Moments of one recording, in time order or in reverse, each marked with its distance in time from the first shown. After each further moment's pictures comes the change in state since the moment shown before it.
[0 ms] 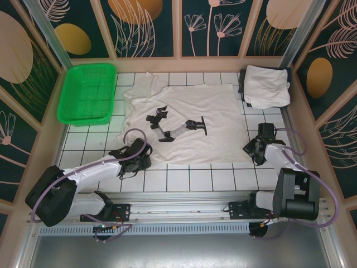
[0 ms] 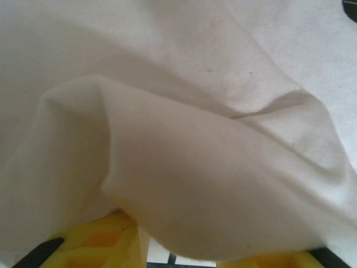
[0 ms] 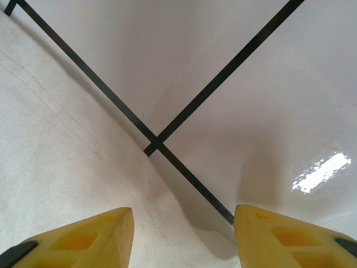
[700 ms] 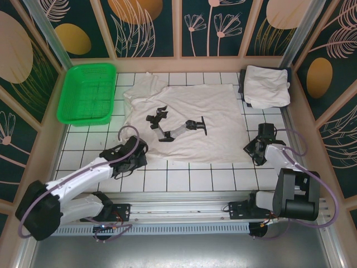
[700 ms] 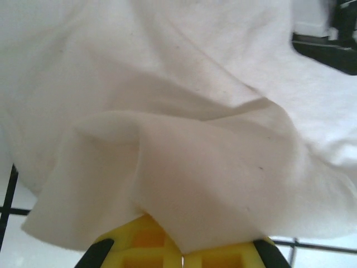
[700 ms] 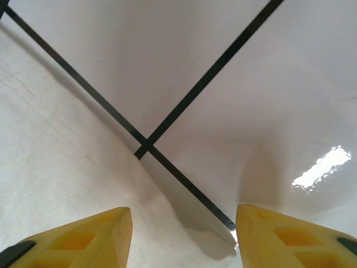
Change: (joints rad) left arm 0.000 -0.183 0.069 -0.185 -0.024 0.013; right arm -0.002 -0.008 -0.002 -0.011 0.021 0.037
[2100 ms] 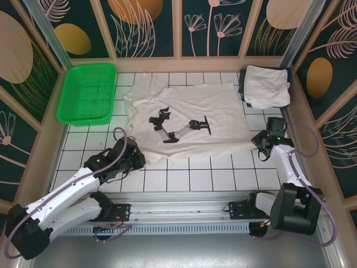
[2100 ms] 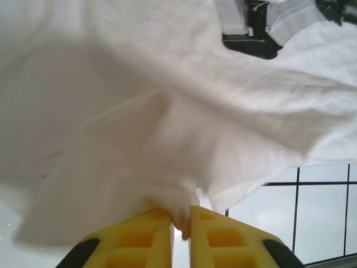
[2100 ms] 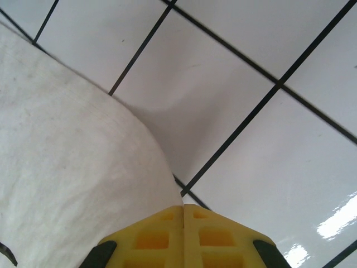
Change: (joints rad) left arm 0.000 -0.203 -0.014 -0.053 0.158 0.067; right arm -0.066 -0.116 0.099 -0.042 0.034 -0.011
